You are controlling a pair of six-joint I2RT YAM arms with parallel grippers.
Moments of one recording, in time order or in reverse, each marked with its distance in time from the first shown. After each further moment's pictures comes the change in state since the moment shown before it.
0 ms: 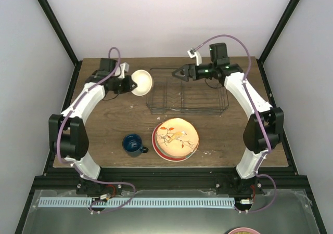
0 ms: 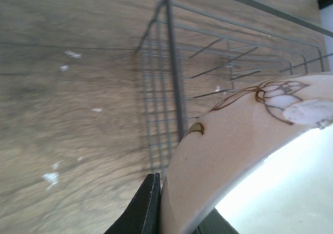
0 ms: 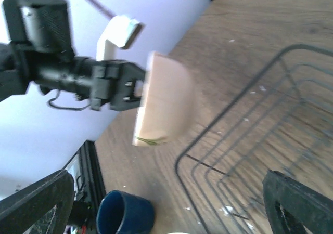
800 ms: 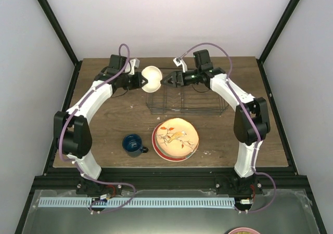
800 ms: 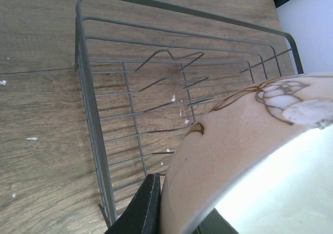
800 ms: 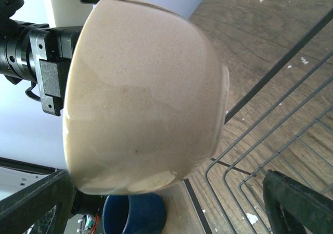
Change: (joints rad) left arm -0.127 0.069 0.089 0.081 0.025 -0.054; right arm 0.113 0.150 0.000 0.105 -0.057 0.056
